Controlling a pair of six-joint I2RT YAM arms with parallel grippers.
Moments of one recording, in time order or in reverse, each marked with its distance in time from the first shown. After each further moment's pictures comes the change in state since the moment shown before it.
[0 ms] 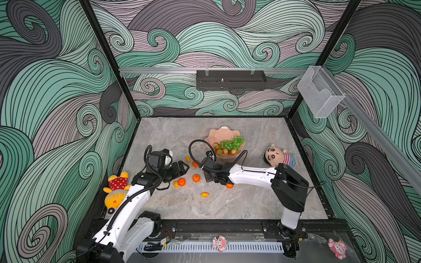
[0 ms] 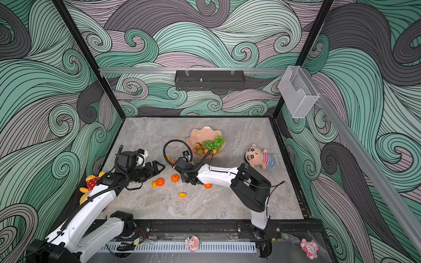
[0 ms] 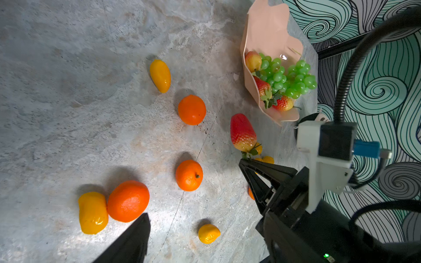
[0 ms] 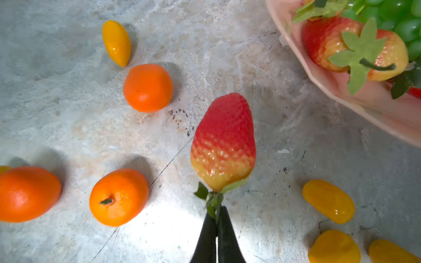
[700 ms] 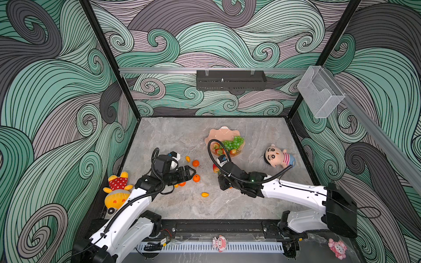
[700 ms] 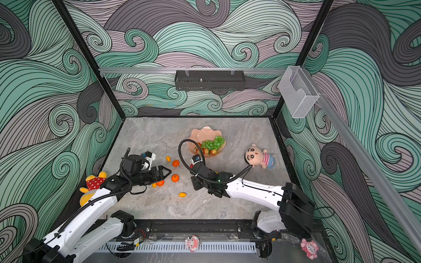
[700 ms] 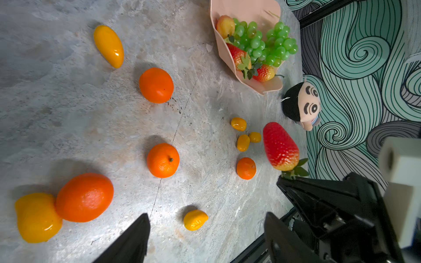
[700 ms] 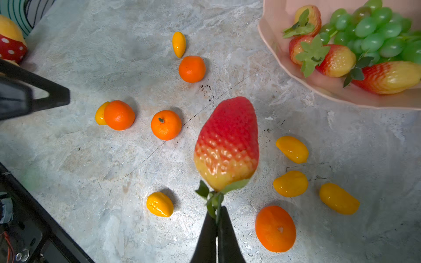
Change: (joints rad) left arm -0.164 -0.009 -0.042 0.080 0.010 -0.019; right arm 0.001 -0.480 -0.313 0.044 -0.111 -0.143
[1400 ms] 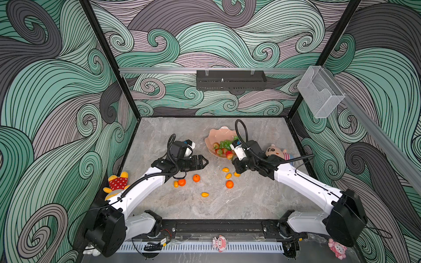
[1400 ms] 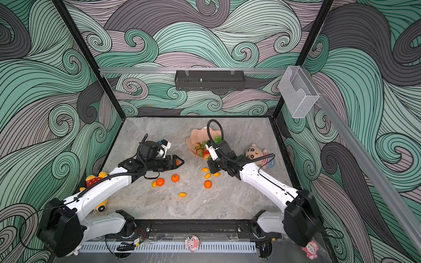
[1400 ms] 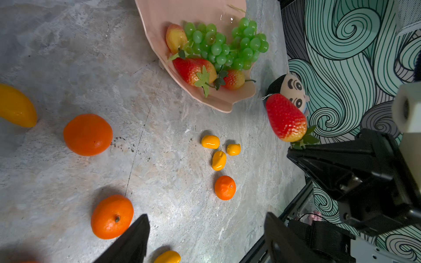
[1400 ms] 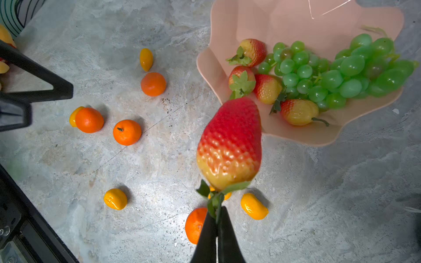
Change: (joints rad) left arm -0.109 0.349 0.247 0.110 -0.009 0.047; right arm -0.431 -0.005 0.109 -0.158 -0.343 -0.367
